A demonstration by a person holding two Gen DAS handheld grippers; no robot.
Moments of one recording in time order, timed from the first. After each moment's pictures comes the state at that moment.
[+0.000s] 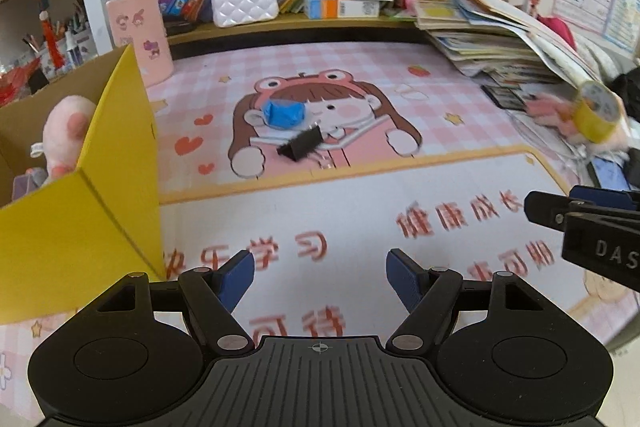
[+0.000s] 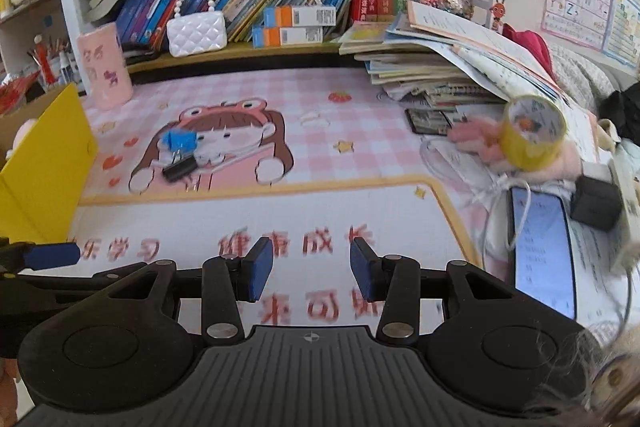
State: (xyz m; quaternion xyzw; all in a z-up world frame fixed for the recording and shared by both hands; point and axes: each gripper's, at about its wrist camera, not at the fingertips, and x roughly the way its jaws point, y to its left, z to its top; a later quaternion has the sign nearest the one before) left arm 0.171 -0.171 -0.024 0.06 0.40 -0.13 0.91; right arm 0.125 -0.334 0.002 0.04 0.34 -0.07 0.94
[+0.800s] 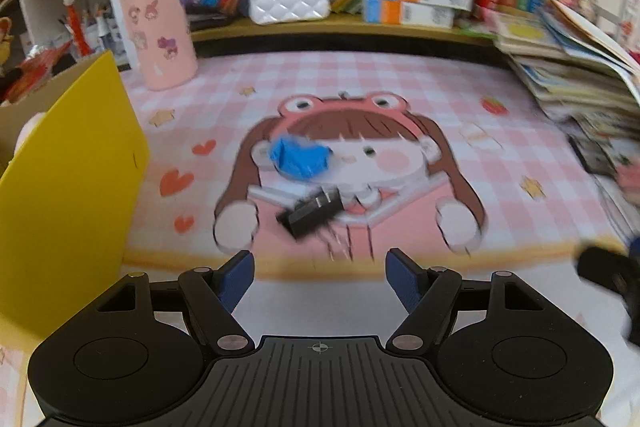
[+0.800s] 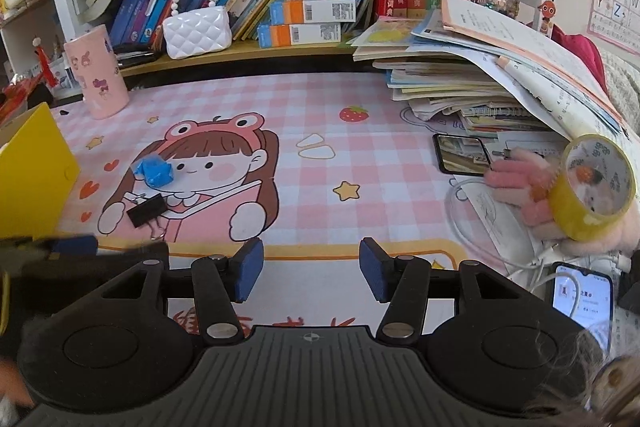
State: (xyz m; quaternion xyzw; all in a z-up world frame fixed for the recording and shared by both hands) left arm 0.268 -0.223 -0.049 0.03 0.40 -0.01 0.92; right arm 0.214 -0.388 -0.008 0.05 0.37 -0.01 0.93
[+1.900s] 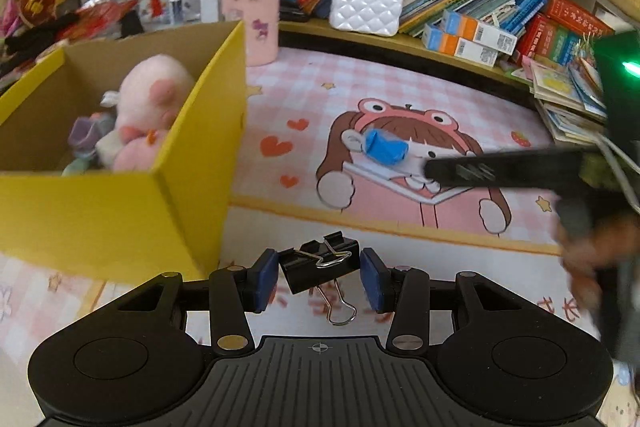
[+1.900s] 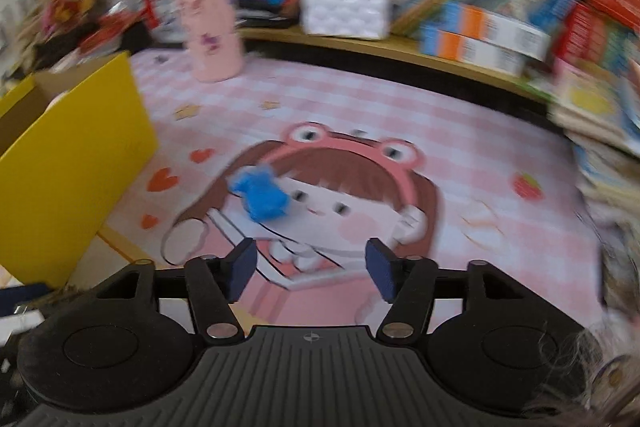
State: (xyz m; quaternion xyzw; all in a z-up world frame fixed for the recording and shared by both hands) left arm 0.201 -0.141 -0.021 -0.06 0.40 0.02 0.92; right arm 0.322 -0.305 -0.027 -0.05 0.37 0.19 0.91
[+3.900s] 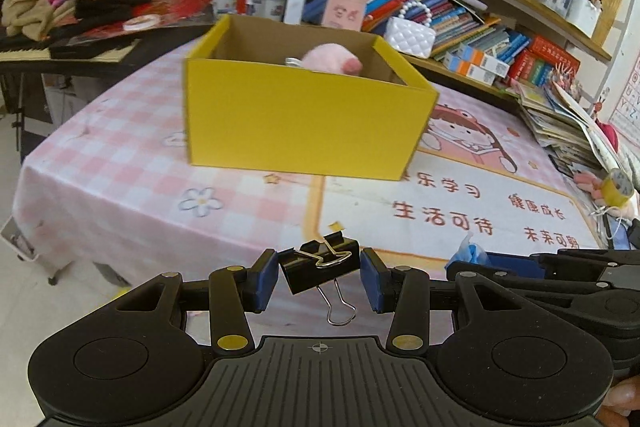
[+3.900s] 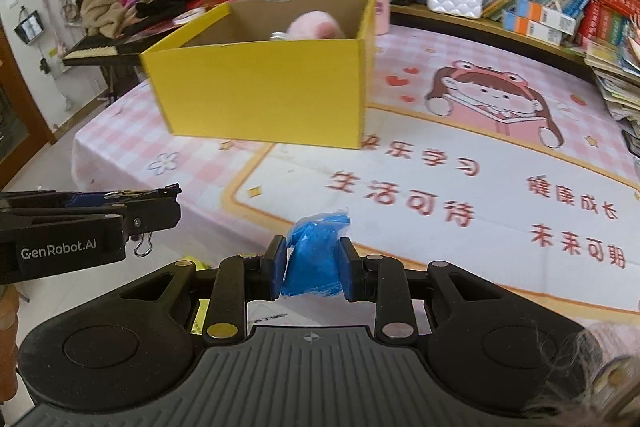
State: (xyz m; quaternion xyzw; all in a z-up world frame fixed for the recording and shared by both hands) left arm 0.018 0.055 -0.008 -0.09 0.36 -0.03 0.93; right arm 0.042 -0.128 -0.004 -0.03 0.38 0.20 0.90
